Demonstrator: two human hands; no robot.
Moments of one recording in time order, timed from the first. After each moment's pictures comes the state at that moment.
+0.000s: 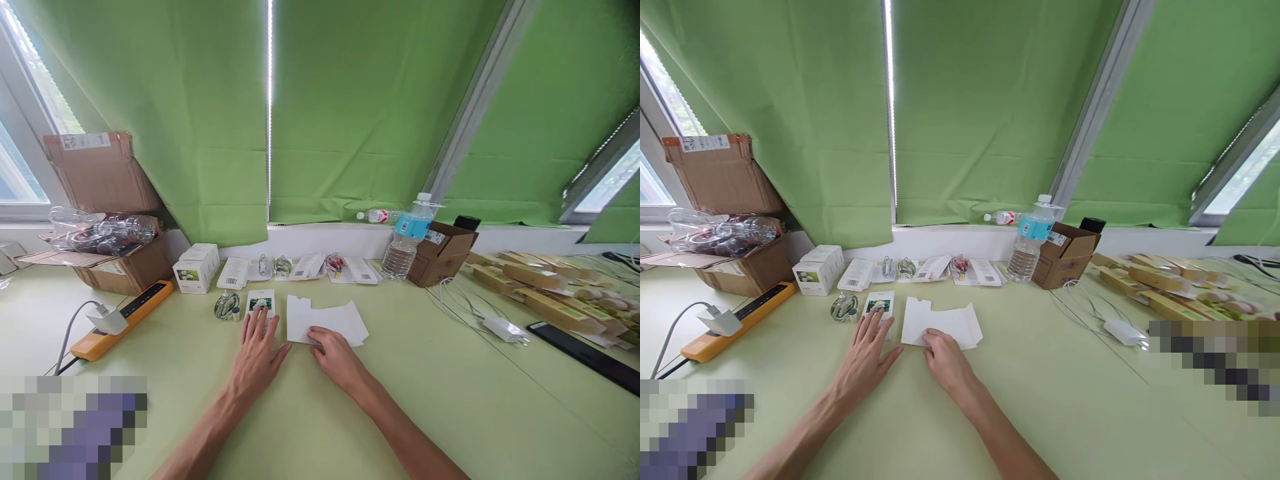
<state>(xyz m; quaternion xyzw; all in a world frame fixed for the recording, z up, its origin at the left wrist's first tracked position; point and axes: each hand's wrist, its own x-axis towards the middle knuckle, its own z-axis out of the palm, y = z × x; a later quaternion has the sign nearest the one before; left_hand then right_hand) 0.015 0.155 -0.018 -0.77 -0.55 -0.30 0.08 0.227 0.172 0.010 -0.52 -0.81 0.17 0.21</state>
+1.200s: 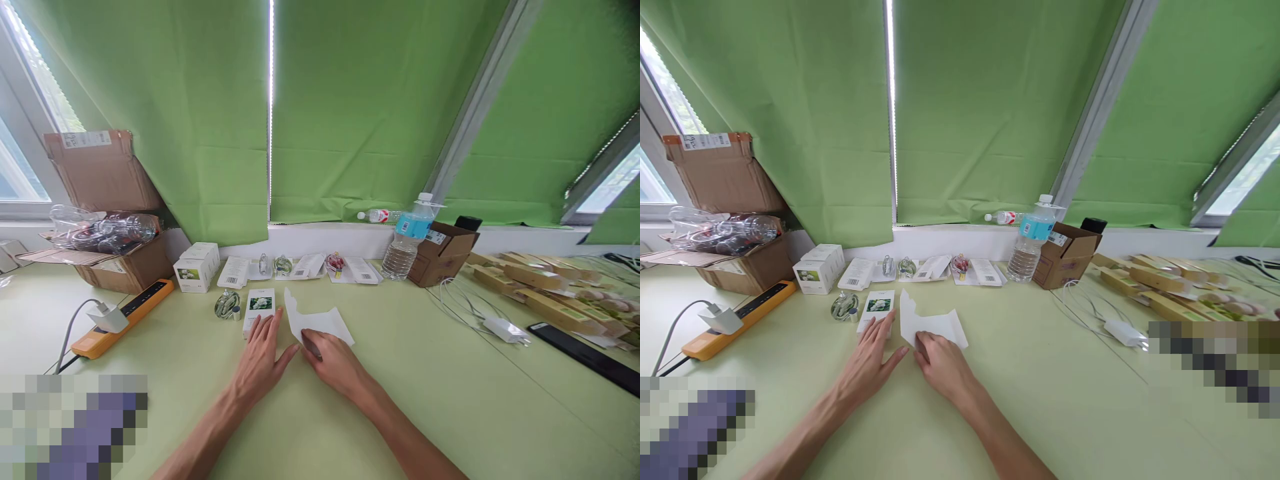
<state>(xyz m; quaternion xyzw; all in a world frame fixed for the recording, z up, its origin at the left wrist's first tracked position) 0.024 0.148 -0.005 -0.79 -0.51 -0.33 -0.01 0.223 0.158 0.028 -0.48 -0.84 0.16 0.19</state>
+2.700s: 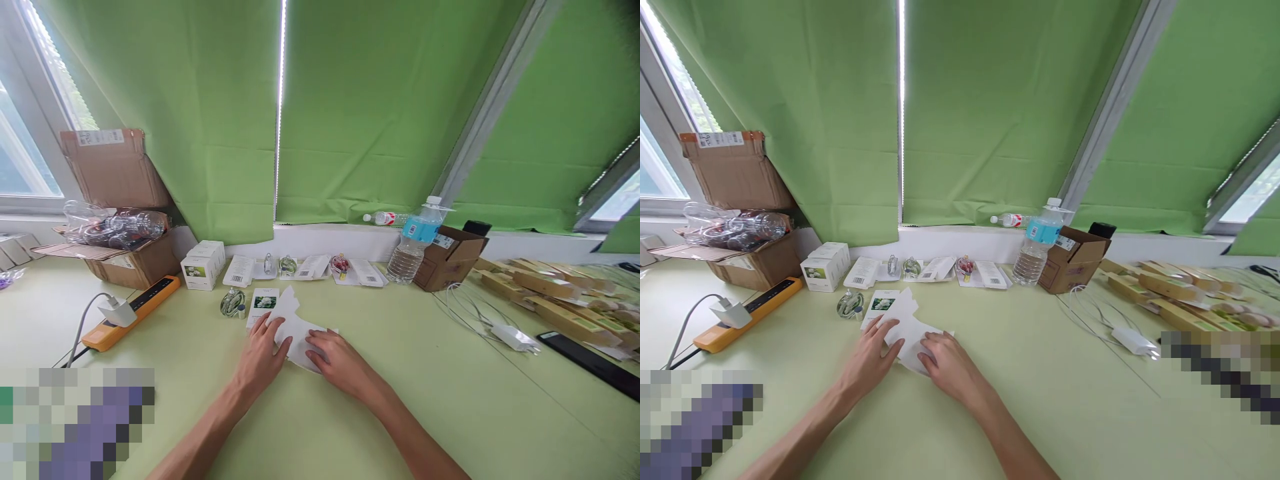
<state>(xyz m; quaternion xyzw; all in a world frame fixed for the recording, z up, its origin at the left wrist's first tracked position) 0.019 0.150 -0.003 -0.74 -0.57 -0.36 -0.04 0.228 0.165 0.025 -0.42 -0.88 0.15 0.18</state>
